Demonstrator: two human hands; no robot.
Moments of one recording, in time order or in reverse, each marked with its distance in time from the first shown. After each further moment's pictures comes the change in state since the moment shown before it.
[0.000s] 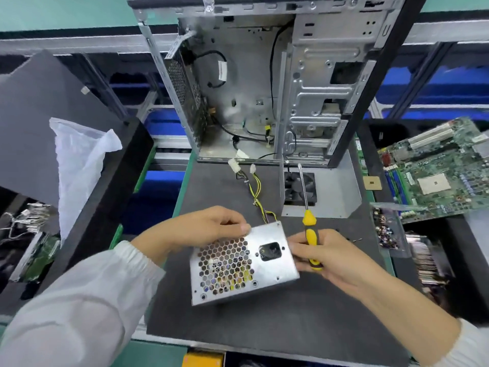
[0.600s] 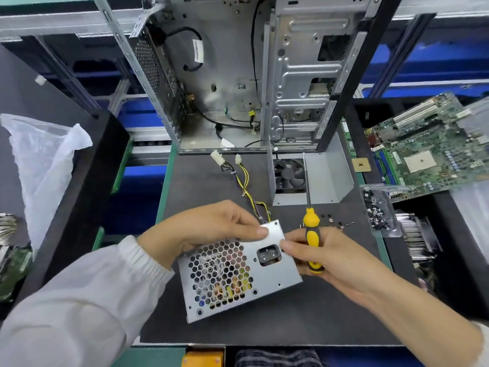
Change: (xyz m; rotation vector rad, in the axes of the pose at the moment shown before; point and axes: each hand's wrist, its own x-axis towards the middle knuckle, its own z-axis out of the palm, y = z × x) left_hand 0.025 0.008 0.010 -0.290 -0.199 -0.039; right_hand -0.022 -0.002 0.016 0.033 0.064 0.008
